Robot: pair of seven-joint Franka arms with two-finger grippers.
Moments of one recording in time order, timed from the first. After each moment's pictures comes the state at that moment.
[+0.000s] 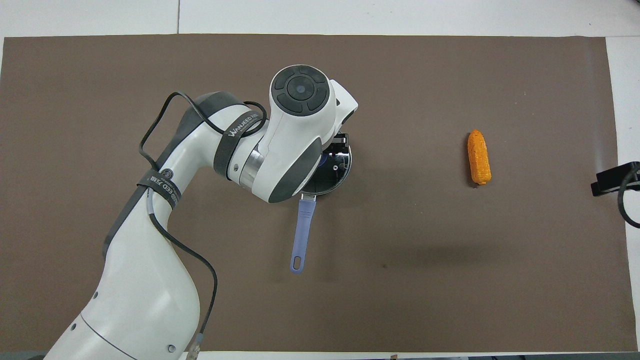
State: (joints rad) left arm -0.65 0.54 -0.02 -1.35 -0.01 1.91 -0.54; right arm -0.01 -0.08 -0.10 -1.73 -0.04 1.55 -0.10
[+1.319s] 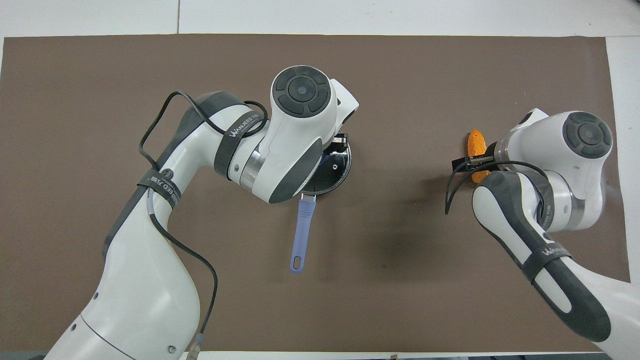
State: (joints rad) left arm -0.65 0.54 -0.02 -1.35 0.00 1.92 -0.54; right arm 0.13 0.18 -0.10 -2.13 0.03 2.34 -0.04
